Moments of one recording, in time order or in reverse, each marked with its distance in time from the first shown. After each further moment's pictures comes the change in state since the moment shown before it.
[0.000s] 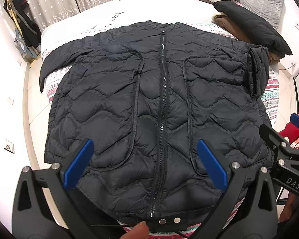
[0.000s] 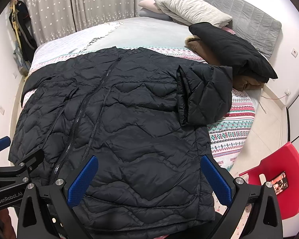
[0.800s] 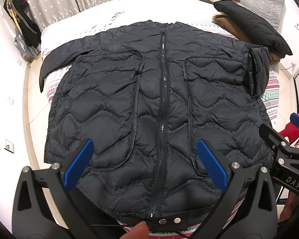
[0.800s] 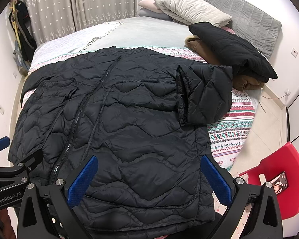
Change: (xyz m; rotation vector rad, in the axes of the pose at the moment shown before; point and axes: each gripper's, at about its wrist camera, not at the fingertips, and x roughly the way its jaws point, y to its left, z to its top) left arm 0.001 0.003 -0.001 -0.002 0.004 -0.004; right arm 0.001 0.000 0.000 -0.003 0.003 -0.001
